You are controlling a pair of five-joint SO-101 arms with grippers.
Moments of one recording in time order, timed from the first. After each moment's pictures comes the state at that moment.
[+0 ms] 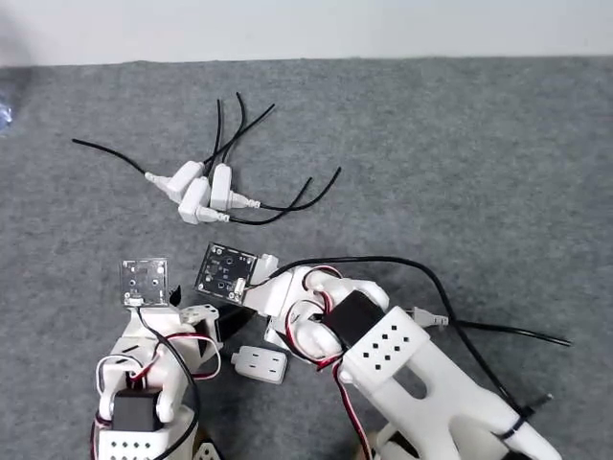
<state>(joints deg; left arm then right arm) -3.4 -103.3 97.0 61.7 9.0 -46.1 -36.9 43.8 60.6 29.2</state>
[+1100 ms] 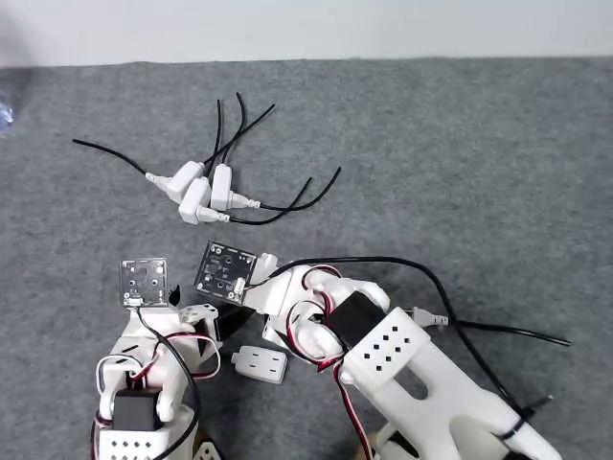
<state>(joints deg) -3.5 -103.3 97.0 61.6 9.0 -46.2 -37.2 43.8 59.1 29.2</state>
